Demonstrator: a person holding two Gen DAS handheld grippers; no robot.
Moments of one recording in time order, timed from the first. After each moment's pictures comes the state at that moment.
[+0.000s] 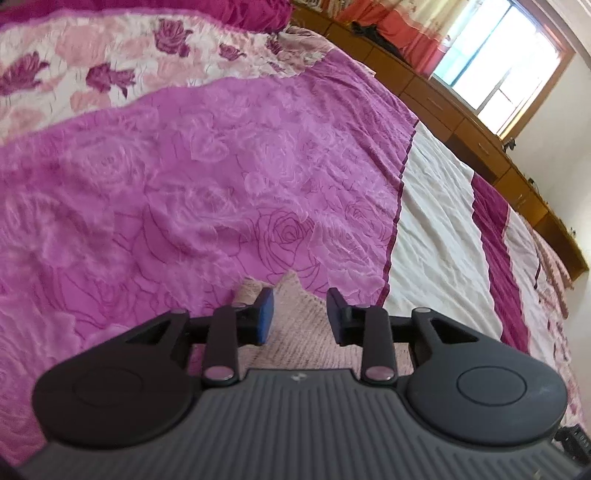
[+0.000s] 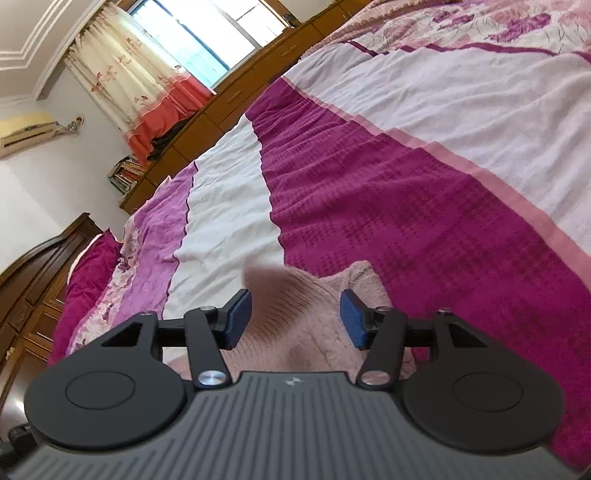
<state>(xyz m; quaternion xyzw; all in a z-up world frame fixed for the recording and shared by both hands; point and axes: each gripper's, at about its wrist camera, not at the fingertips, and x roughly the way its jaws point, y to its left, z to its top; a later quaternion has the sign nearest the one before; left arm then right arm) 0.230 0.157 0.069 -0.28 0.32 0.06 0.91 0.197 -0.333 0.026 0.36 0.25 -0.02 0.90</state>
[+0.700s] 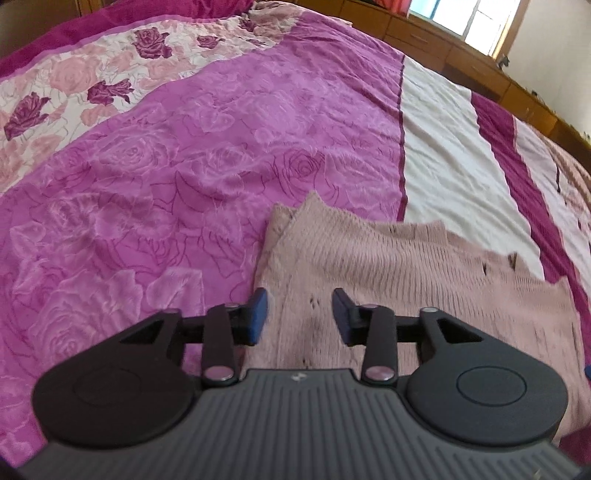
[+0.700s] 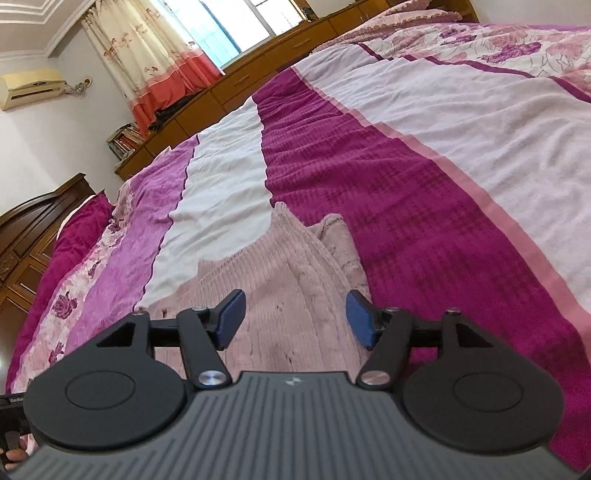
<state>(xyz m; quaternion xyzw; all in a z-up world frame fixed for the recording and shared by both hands) 0.182 0.131 0.065 -0.15 0.38 0.06 0.91 0.128 -0.319 0.029 0.30 0.27 -0.01 0.92</state>
